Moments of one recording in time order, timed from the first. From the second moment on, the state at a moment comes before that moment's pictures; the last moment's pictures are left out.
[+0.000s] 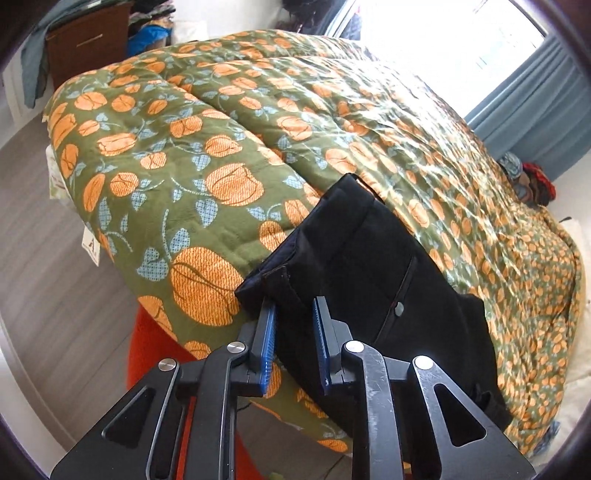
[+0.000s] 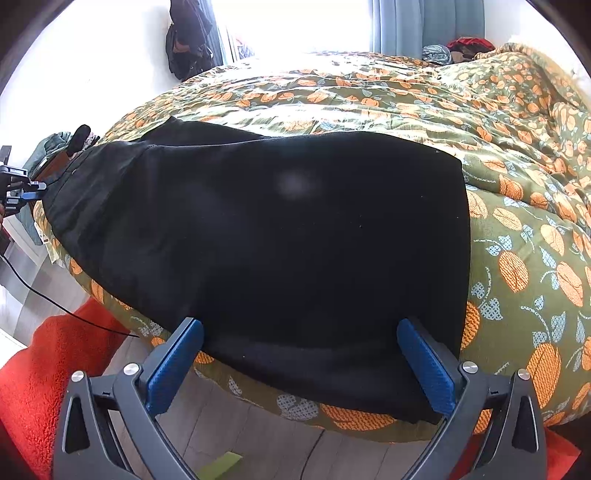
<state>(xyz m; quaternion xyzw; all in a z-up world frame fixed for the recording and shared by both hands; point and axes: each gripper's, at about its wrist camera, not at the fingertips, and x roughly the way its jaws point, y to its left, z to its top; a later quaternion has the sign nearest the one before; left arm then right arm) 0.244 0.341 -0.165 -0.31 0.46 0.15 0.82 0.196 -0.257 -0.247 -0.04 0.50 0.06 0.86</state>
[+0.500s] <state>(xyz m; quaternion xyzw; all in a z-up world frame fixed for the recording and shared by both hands) 0.226 0.356 -0.188 -0.35 0.44 0.16 0.81 0.194 -0.255 -0.248 -0.05 0.50 0.06 0.86</state>
